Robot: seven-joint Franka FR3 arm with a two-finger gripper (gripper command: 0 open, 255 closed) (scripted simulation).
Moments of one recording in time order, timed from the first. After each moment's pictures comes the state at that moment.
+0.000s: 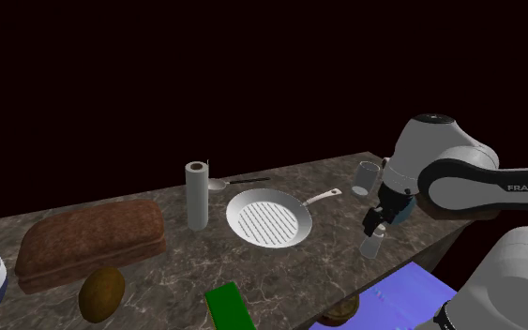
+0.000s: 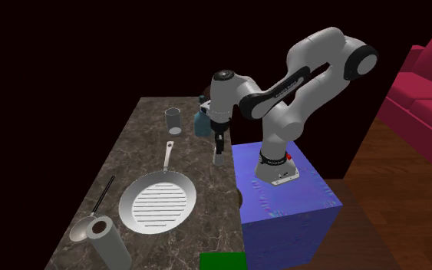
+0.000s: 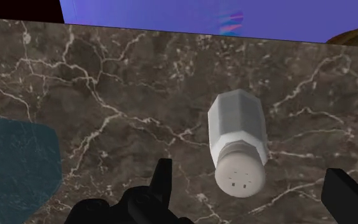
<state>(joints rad) 0.00 -0.94 0.09 -3.00 -0.06 2.09 0.20</state>
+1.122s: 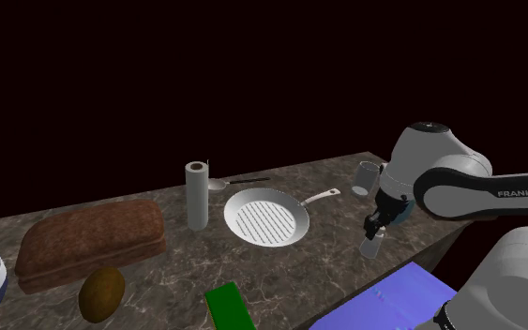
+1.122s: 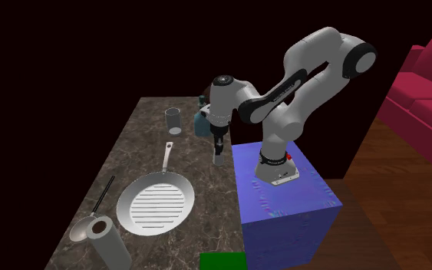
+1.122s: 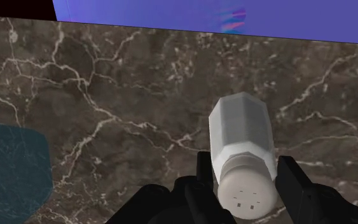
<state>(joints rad) -0.01 -0.90 0.09 -3.03 -0.06 2.16 0.20</state>
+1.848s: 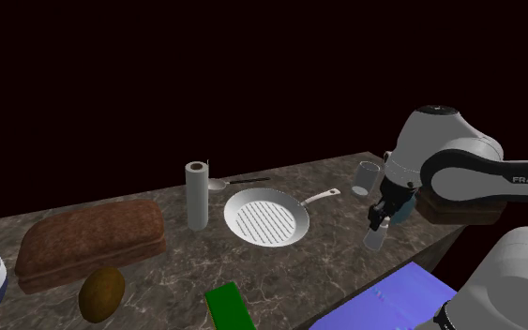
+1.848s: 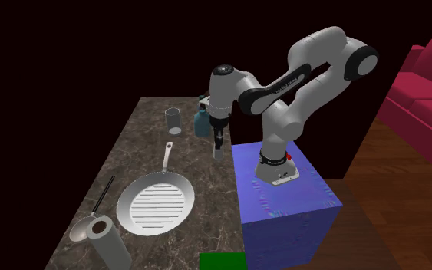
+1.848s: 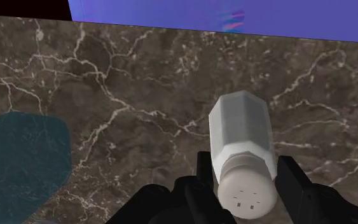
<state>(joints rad) -0.01 -0.95 0.08 -2.96 -0.06 2.04 0.19</state>
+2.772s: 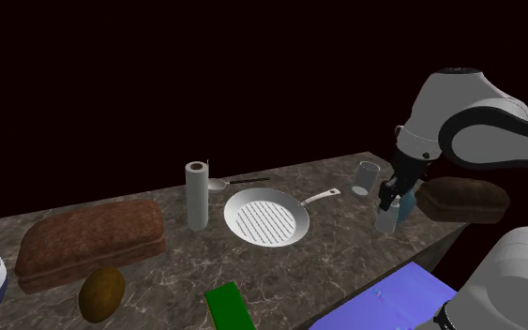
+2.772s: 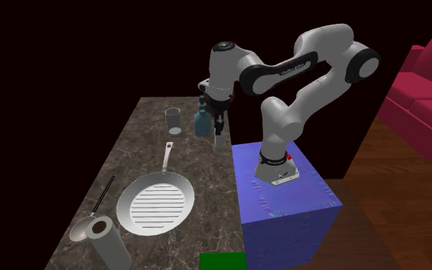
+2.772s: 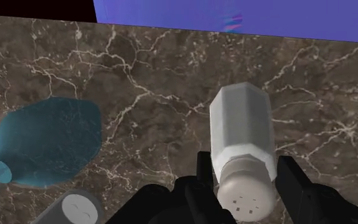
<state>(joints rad) -0.01 -0.99 0.07 -2.79 -0.06 1.82 0.17</state>
